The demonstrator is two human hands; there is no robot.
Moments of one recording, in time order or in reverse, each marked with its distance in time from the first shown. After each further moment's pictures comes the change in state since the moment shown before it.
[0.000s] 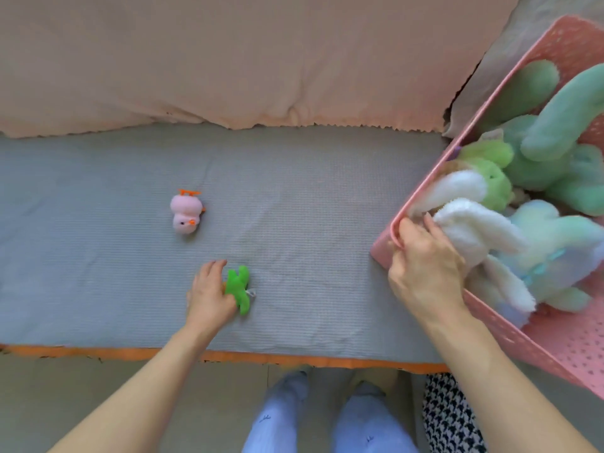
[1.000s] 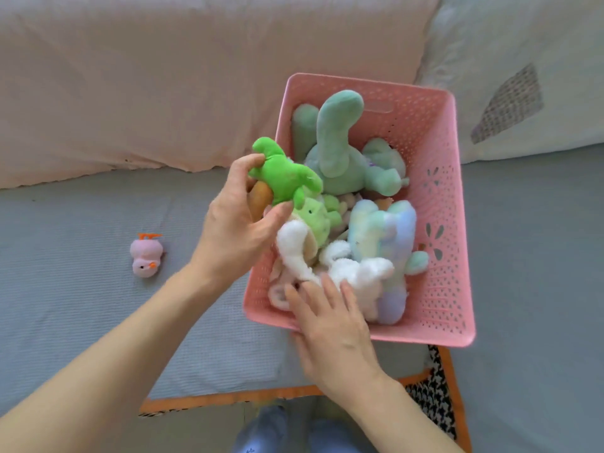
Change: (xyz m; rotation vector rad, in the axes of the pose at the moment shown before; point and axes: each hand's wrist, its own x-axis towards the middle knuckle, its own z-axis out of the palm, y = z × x) left_hand -0.026 0.202 -0.093 -0.508 0.153 0.626; right_hand -0.048 -0.022 0.004 -0.100 -0.279 -0.264
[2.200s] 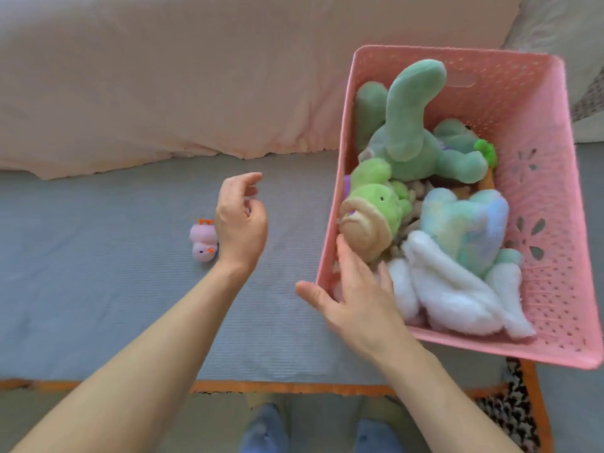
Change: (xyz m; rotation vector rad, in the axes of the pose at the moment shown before) left_hand 0.011 -0.116 -0.026 0.171 0.369 -0.065; right_hand 0.051 -0.040 -0.007 0.486 -0.203 0.206
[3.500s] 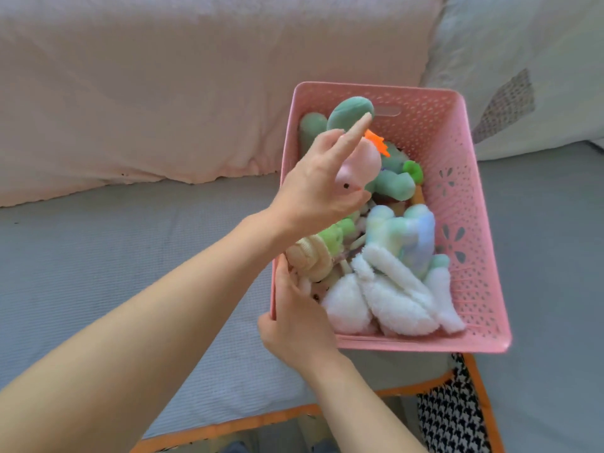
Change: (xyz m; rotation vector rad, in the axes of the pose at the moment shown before) left_hand 0.031 0.120 0.041 -0.158 -0.666 0.428; right_hand 0.017 -0.030 0.031 0.070 0.015 0.081
